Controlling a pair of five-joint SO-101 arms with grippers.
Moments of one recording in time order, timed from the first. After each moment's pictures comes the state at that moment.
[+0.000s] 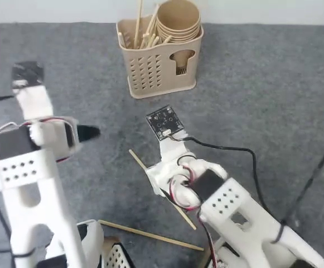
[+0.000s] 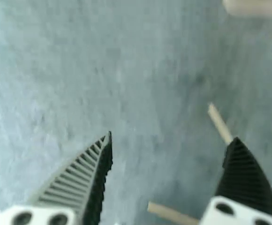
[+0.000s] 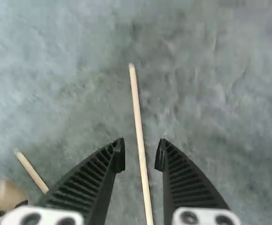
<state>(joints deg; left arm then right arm) -22.6 -33.1 23.4 95.0 -2.2 -47.4 -40.8 52.7 52.8 -15.3</state>
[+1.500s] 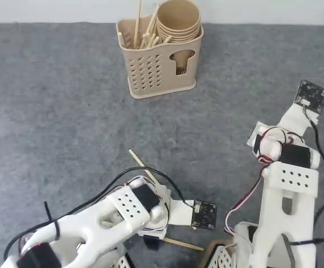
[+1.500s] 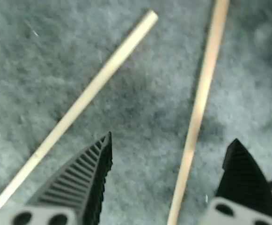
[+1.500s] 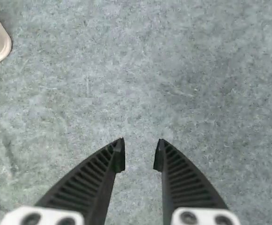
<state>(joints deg) 45.8 -32.4 69.9 62.5 -41.5 9.2 -40.2 44.3 61.5 -14.5</state>
